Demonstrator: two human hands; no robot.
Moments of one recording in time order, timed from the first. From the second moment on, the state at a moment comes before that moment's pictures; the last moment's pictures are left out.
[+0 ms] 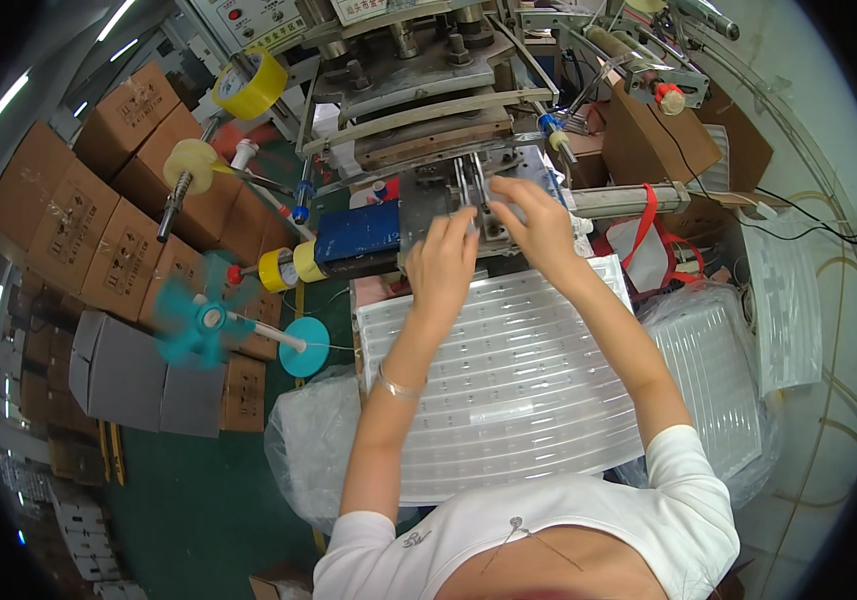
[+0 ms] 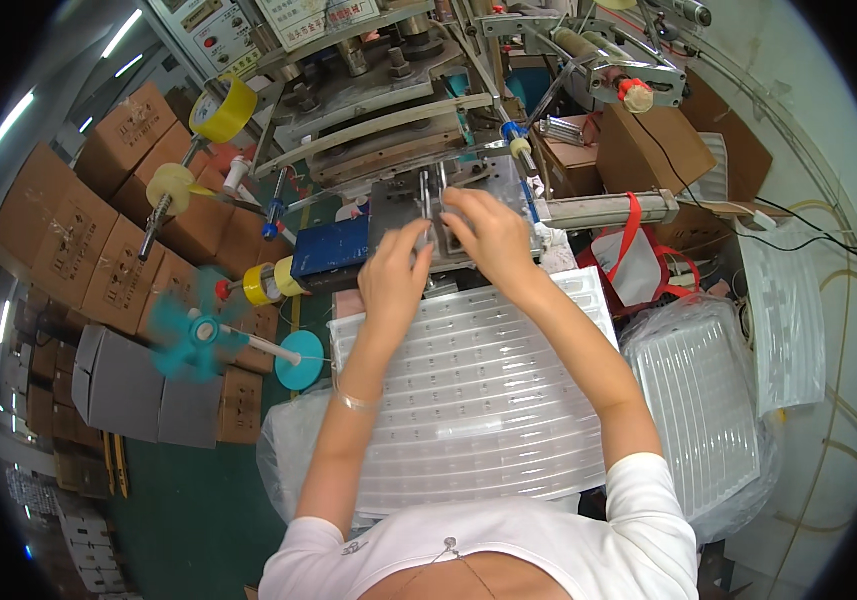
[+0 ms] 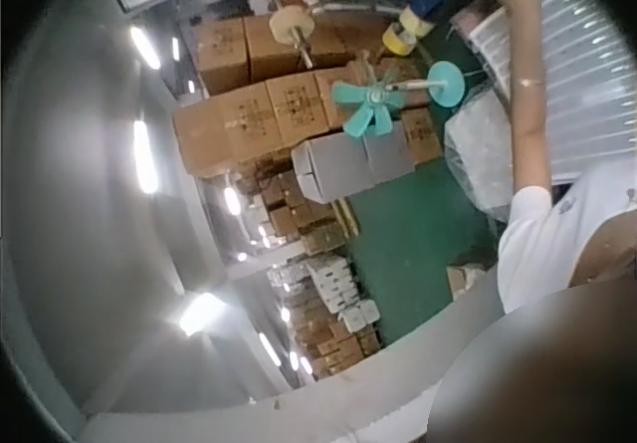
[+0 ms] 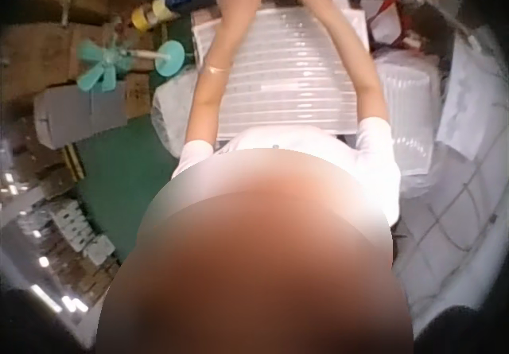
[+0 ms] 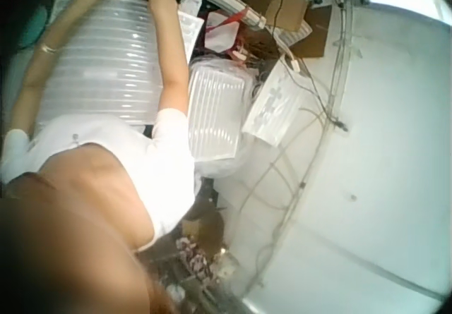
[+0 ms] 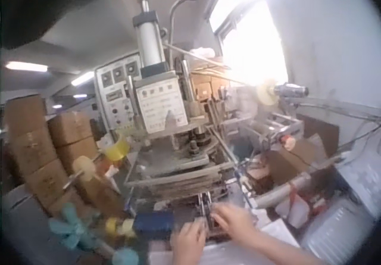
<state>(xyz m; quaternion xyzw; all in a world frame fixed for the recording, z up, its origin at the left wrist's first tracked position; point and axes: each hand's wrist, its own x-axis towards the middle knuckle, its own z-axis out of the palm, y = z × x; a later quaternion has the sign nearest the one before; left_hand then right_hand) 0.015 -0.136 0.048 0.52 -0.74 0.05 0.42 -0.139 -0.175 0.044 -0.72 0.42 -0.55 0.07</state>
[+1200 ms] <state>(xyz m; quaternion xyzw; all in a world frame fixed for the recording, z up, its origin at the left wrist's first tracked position) 0.005 0.030 -0.051 0.41 -0.87 -0.18 0.21 -0.204 -0.044 0.003 -0.82 0.39 -0.28 0.31</state>
